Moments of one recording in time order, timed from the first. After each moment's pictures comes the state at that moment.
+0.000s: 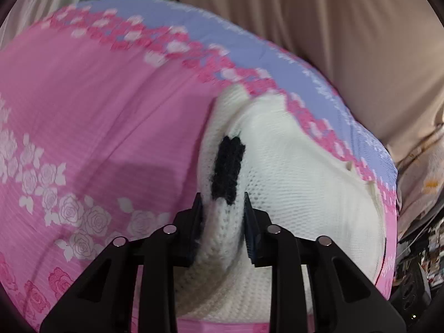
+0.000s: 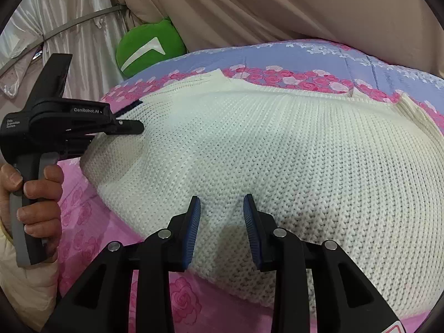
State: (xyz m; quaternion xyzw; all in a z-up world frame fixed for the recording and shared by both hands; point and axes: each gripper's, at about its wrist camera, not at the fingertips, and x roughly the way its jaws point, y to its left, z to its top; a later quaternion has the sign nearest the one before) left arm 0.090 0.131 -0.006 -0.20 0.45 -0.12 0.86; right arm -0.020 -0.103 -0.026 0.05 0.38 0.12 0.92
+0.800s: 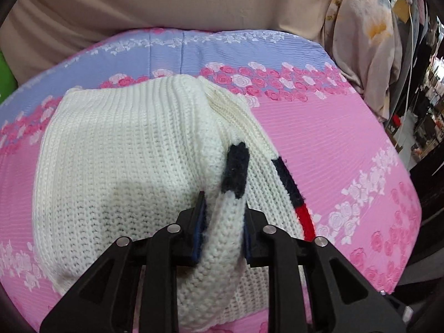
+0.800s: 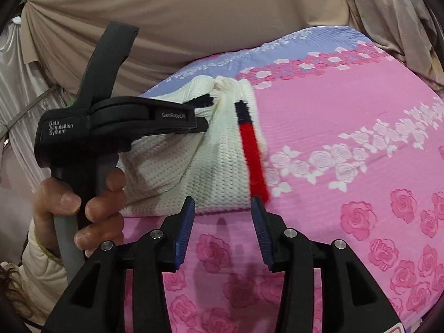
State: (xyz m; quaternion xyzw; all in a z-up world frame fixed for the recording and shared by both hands) left arm 0.013 -0.207 0.019 0.07 0.42 -0.29 0.86; right arm -0.169 -0.280 -0.009 0.19 0.33 -0.04 0.92
